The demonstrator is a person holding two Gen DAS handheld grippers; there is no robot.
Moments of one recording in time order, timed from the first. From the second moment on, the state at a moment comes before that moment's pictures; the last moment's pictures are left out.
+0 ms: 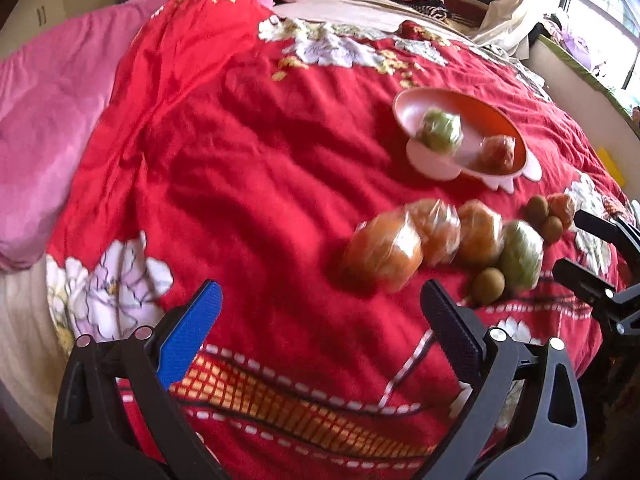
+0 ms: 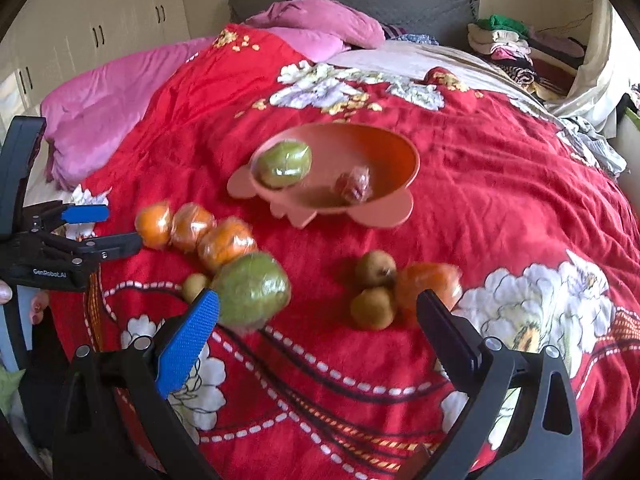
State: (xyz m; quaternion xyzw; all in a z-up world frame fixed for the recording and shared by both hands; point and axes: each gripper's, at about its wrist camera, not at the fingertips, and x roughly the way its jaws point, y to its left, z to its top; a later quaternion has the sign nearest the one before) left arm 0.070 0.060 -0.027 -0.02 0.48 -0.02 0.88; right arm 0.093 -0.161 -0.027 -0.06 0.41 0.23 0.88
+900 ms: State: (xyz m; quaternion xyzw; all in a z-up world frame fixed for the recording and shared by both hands) left arm 0.090 0.046 -0.032 0.00 0.47 -0.08 0.88; right arm 0.087 -0.141 -0.036 -0.14 0.39 0.27 0.87
